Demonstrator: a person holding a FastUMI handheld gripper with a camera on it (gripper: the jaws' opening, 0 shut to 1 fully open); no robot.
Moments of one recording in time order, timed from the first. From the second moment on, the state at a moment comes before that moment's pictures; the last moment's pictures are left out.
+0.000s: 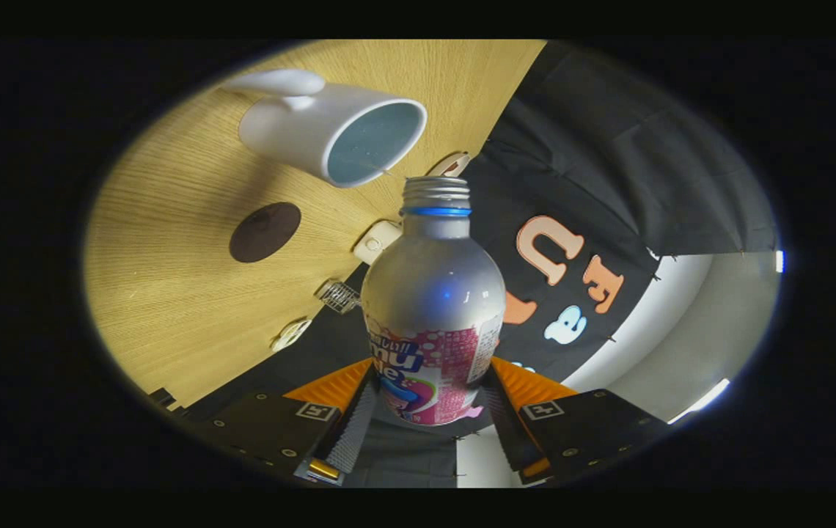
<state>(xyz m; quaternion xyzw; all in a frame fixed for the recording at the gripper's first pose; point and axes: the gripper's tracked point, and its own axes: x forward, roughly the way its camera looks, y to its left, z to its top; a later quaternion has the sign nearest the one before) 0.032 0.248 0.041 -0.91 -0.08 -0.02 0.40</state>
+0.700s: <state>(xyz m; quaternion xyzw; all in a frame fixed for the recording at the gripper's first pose) 0.037 0.220 0.004 -0.78 0.00 0.01 0.62</state>
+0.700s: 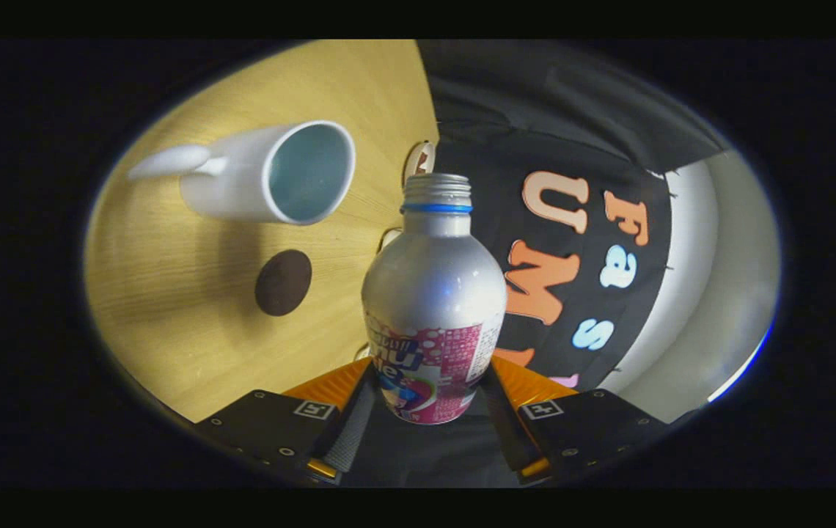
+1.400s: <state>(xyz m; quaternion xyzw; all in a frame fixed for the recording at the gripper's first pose) 0.048 0.229 -0.050 -0.39 0.16 0.12 0.90</state>
